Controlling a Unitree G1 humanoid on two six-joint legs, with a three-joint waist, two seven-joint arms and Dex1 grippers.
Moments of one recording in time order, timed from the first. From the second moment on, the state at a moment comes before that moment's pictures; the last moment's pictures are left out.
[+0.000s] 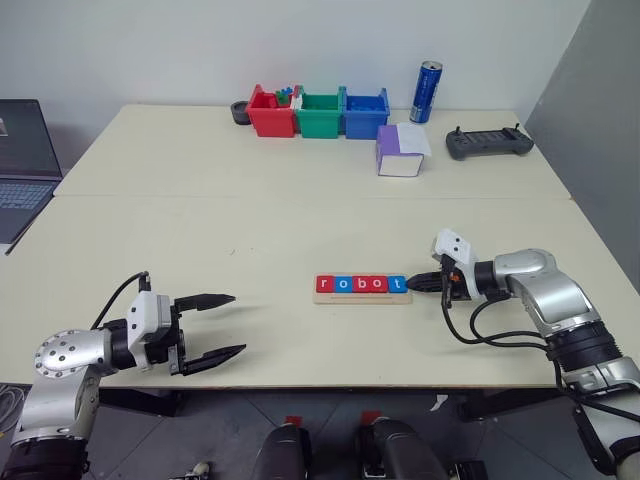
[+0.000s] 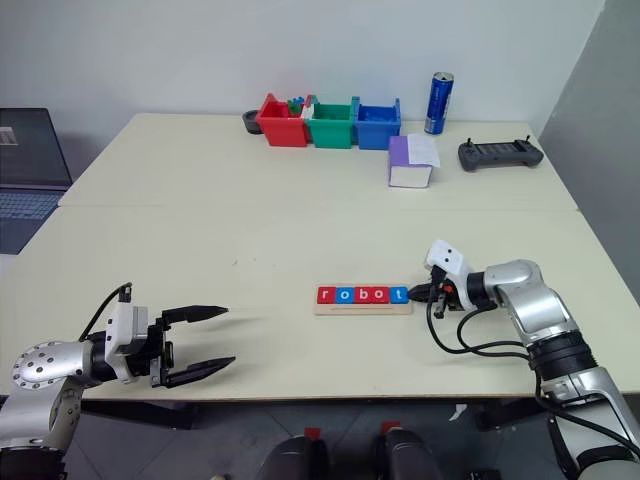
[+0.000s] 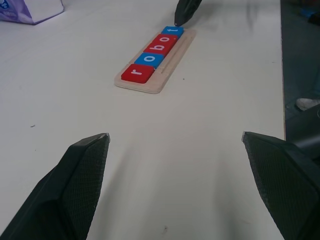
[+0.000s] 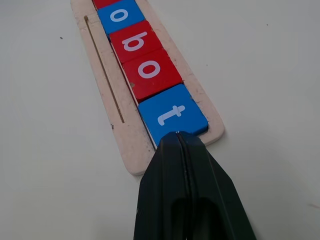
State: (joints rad) left arm -0.01 0.76 0.23 0.15 -0.47 -0.15 -1.39; right arm -0.61 -0.63 0.24 0.24 0.15 0.46 1.16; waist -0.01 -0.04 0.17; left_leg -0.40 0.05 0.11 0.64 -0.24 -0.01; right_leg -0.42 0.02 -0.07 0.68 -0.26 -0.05
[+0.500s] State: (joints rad) left arm -0.02 0.76 0.23 0.15 -0.47 -0.15 -1.39; right arm -0.60 -0.64 0.24 0.22 0.14 0.48 1.18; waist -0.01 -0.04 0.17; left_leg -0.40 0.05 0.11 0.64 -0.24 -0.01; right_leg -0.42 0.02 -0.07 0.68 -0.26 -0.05
